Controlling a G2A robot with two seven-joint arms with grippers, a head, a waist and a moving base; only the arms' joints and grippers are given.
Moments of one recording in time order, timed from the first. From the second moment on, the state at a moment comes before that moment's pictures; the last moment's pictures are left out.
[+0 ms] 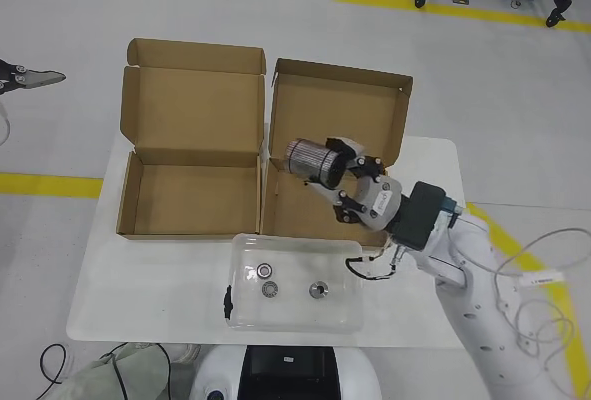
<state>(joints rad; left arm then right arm) 0.47 -0.15 -1.01 -1.52 0.83 -0.88 -0.12 -1.17 -1.22 1.18 -1.90 -1.26 -0.70 -0.28</state>
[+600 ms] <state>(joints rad) 0.47 -0.15 -1.01 -1.52 0.83 -0.88 -0.12 -1.11 -1.23 1.12 -1.88 -1.27 -0.69 -0.27</state>
